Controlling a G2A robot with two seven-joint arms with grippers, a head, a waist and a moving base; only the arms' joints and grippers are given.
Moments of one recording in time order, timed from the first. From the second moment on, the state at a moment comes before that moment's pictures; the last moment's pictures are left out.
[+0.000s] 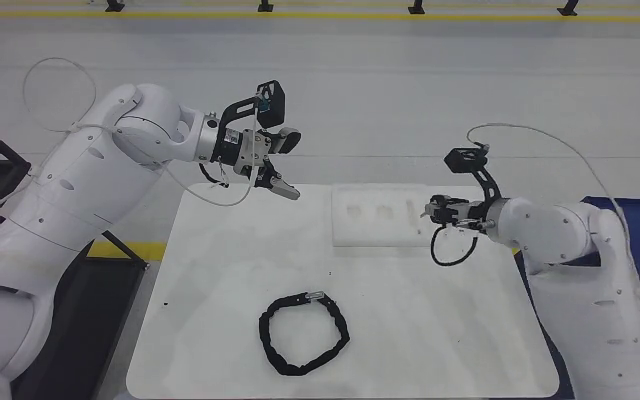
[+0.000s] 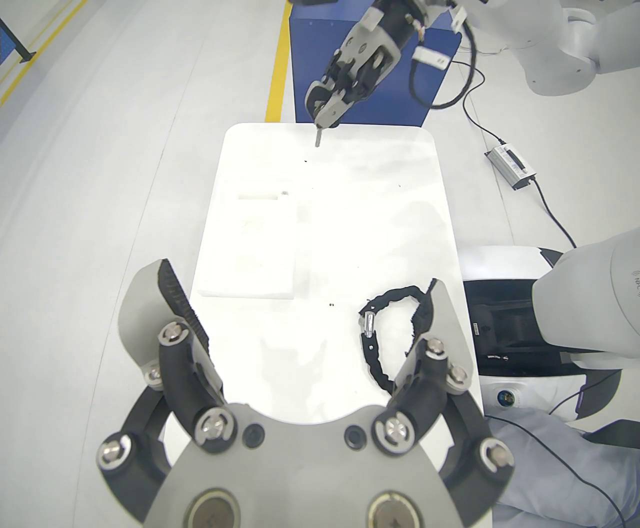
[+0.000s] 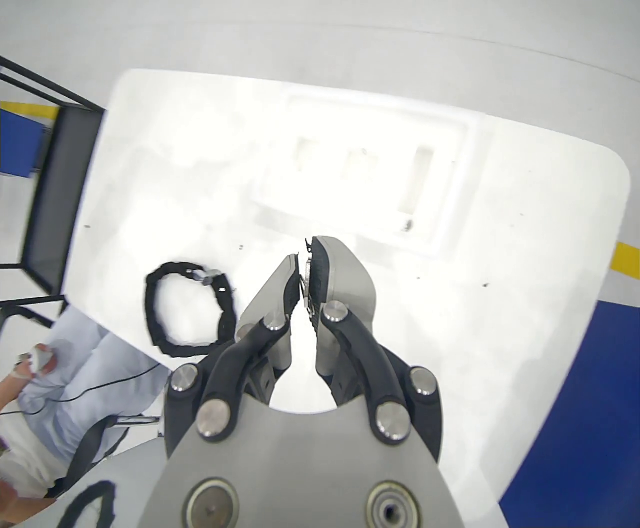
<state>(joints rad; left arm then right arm) 0.13 -0.88 -0.47 -1.24 0.04 -1.01 -0.81 -1.03 -1.07 1.46 -1.85 -0.54 0.11 1.30</state>
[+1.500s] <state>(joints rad) 0.44 -0.87 -0.42 -1.21 0.58 -1.01 -0.34 -1.24 -1.06 1.78 -1.84 0.11 0.03 1.18</state>
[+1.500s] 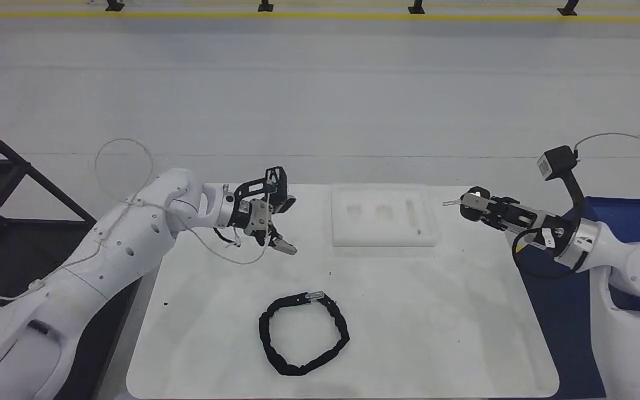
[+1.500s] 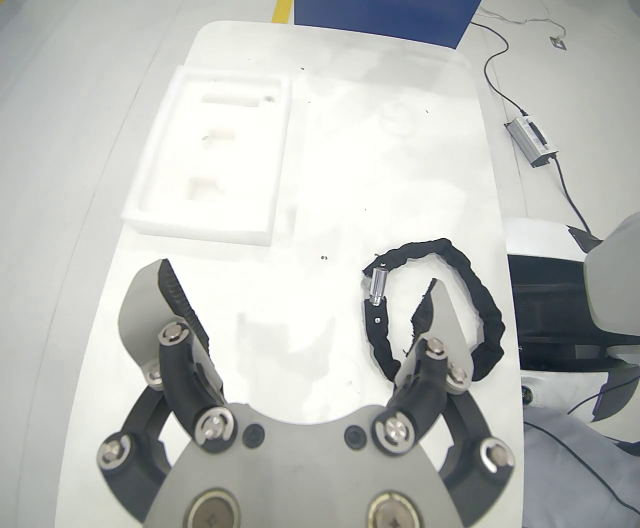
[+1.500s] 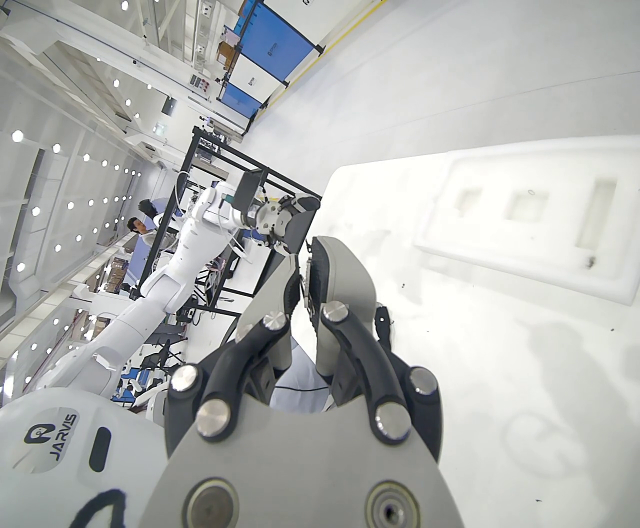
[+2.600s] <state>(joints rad) 0.48 -0.89 -0.24 -1.15 0.77 -1.00 -0.06 -1.24 -1.06 1.78 -1.84 0.11 0.03 1.18</state>
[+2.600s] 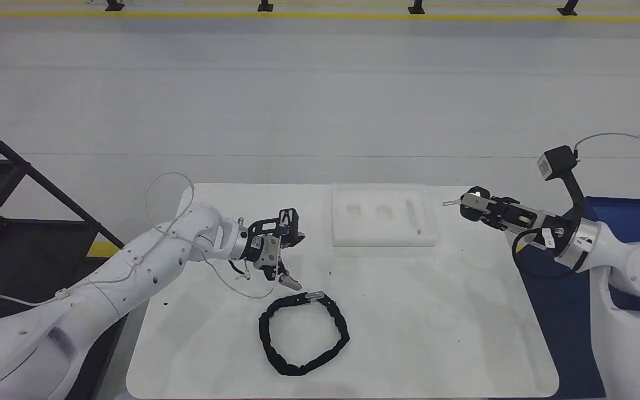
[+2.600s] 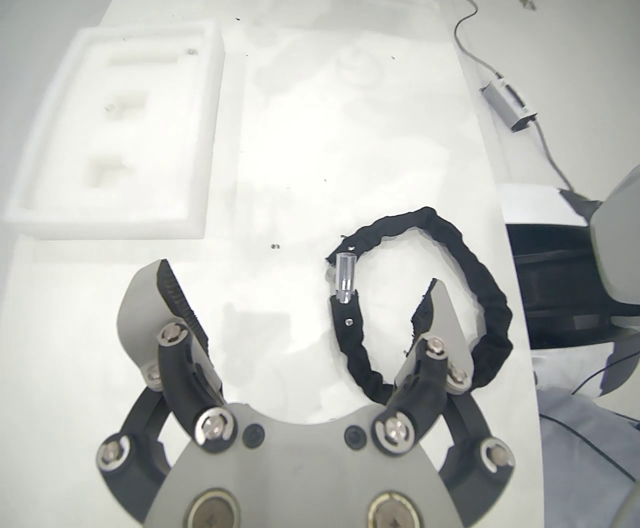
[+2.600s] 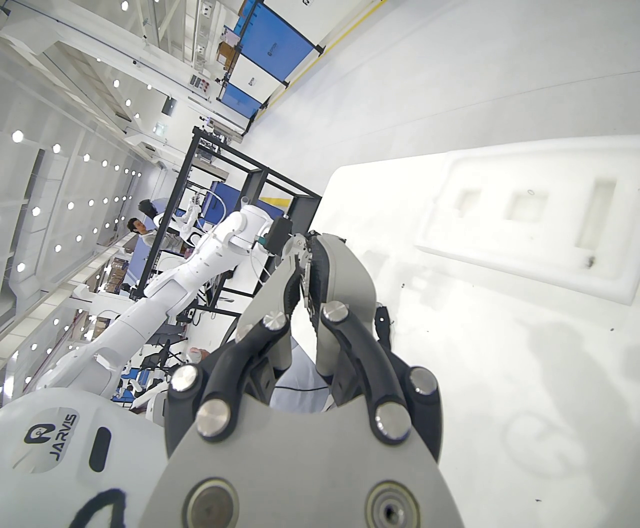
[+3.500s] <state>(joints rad) 0.64 -1.03 -0.20 -0.93 1.55 -0.82 0.66 -1.24 -1.06 1.78 -1.84 0.11 0.03 1.18</state>
